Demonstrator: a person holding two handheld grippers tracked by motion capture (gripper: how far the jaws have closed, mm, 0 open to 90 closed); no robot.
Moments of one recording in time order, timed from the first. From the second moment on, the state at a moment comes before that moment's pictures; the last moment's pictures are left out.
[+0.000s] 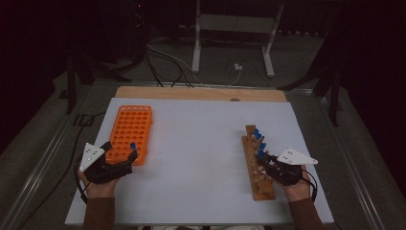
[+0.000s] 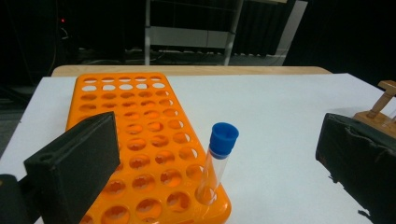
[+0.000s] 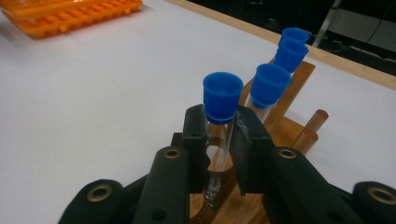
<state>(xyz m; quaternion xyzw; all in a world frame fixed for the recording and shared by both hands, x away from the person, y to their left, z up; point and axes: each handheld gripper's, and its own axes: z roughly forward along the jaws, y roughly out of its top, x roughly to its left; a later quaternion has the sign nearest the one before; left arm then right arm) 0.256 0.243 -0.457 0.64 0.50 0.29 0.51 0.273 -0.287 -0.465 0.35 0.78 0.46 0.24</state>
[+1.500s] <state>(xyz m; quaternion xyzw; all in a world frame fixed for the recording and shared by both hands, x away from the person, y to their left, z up) 0.276 0.163 -0.429 0.70 0.40 0.22 0.54 0.288 -0.257 -0.397 0.31 0.77 0.52 0.21</state>
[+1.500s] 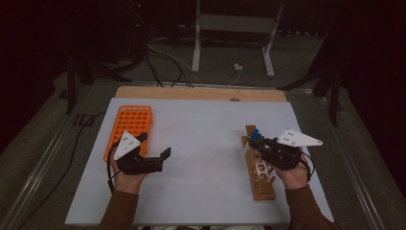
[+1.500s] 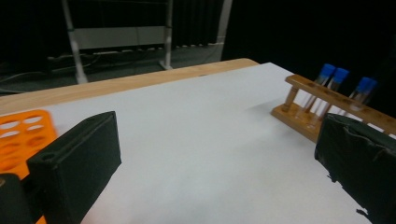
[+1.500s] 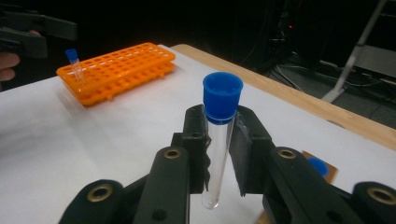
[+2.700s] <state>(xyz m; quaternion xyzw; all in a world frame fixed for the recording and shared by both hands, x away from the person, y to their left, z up) 0.294 0.074 -0.436 0.74 0.33 0.18 0.55 0.310 -0.184 -0.405 0.29 0.78 0.53 0.16</state>
